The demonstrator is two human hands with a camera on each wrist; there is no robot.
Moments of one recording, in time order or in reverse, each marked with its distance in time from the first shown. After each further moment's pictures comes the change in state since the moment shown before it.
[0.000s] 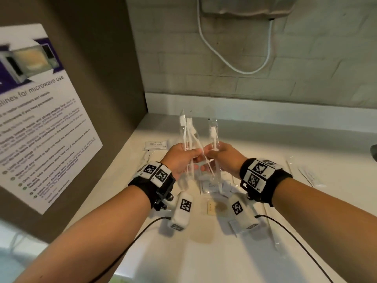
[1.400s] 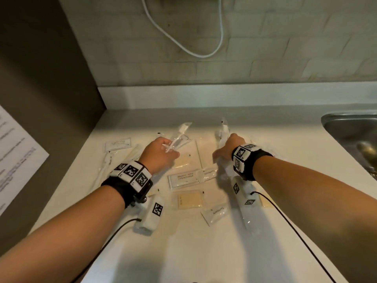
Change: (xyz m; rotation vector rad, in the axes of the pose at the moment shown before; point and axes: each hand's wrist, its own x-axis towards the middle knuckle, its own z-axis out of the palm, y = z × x) left_hand 0.017 -0.010 0.029 0.597 -0.029 0.152; right_hand -0.006 0.052 -0.089 -0.603 0.417 0.461
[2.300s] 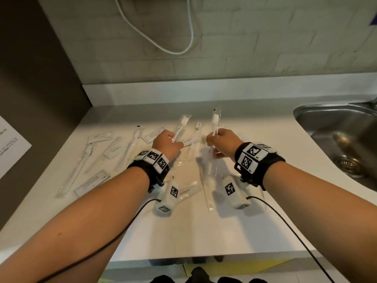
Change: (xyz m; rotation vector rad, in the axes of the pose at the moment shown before) left_hand -0.016 0.050 0.095 -0.015 0.113 -0.060; right_hand -0.054 0.065 -0.037 0.655 -0.132 -0.120
